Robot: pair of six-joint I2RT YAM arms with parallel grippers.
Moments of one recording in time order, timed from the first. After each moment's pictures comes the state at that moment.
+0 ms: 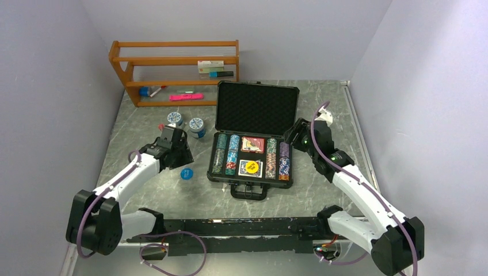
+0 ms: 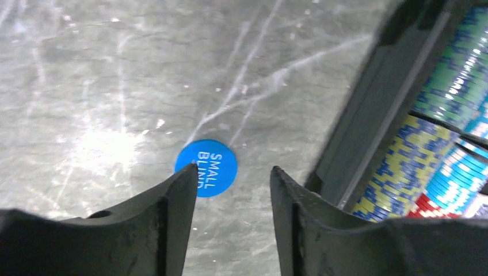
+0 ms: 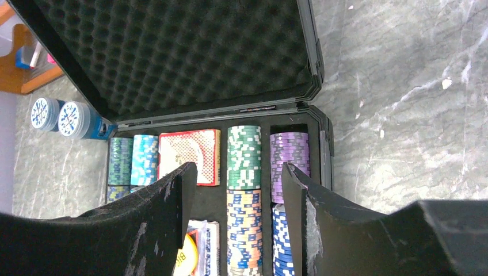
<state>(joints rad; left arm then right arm) -0.32 1.20 0.71 -0.50 -0.08 -0.62 0.40 0.97 0.72 -0.26 0.20 0.67</state>
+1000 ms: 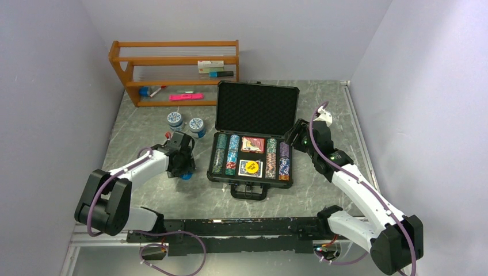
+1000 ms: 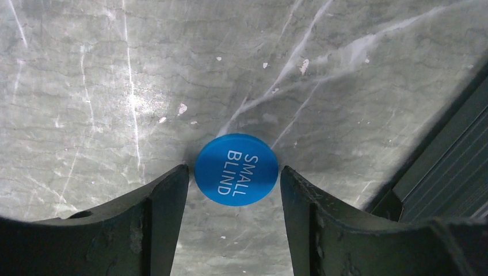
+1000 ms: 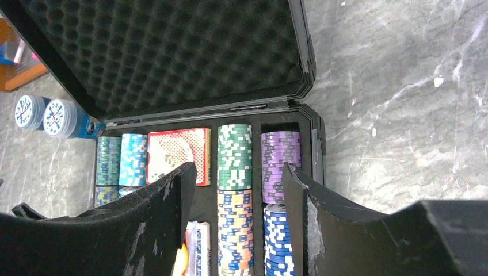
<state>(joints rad) -0.36 1.35 0.67 -0.51 -0.17 -0.62 0.39 0.98 0.72 -0.26 0.20 0.65</state>
